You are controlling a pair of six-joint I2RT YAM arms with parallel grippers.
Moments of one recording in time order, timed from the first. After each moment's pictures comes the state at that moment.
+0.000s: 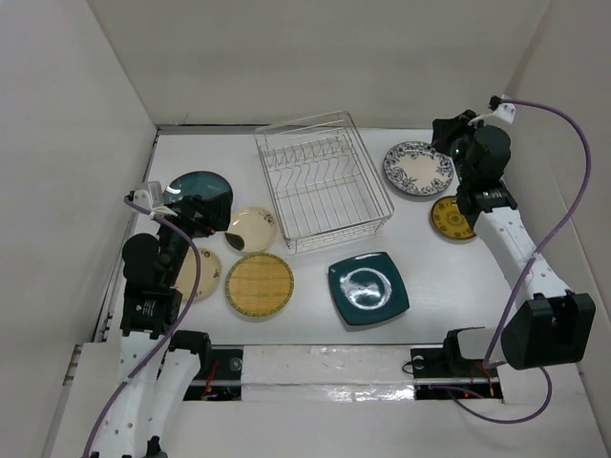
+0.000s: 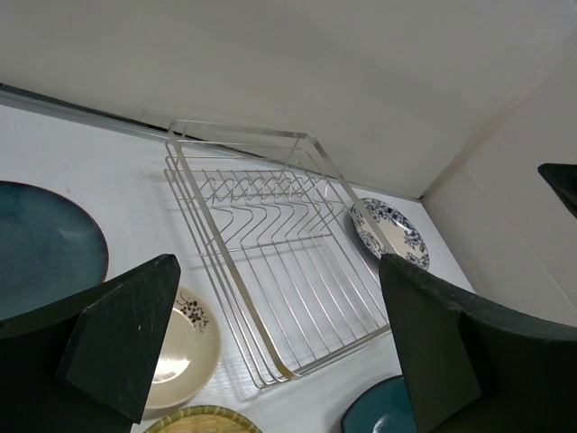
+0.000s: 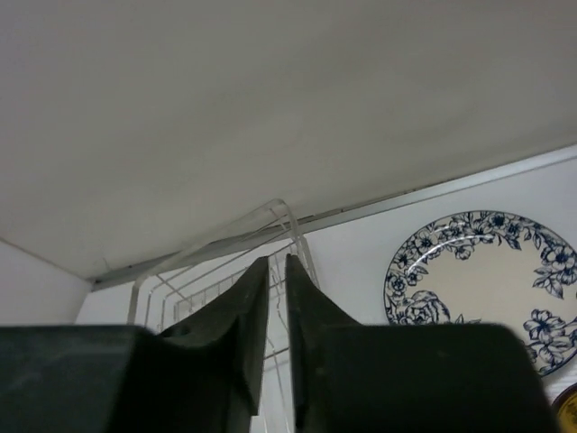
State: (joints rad) left arm -0.11 0.54 0.67 -0.04 0.14 -0.53; right arm 0.13 1.29 1.15 0.20 0.10 0.50
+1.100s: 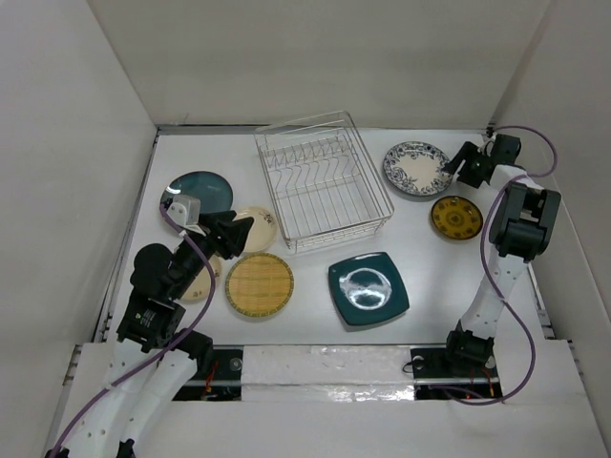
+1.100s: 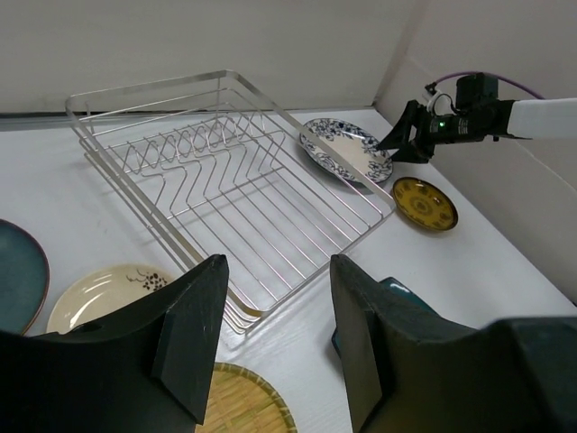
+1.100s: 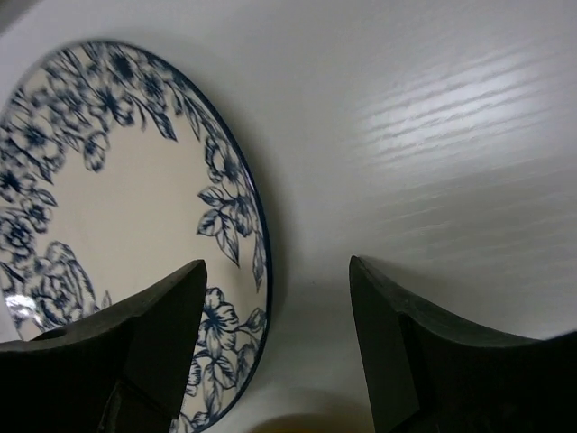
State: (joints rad) left arm -0.38 0.47 0.66 -0.13 0.17 -0.32; right arm -0.32 2.22 1.65 -0.16 -0.36 0.28
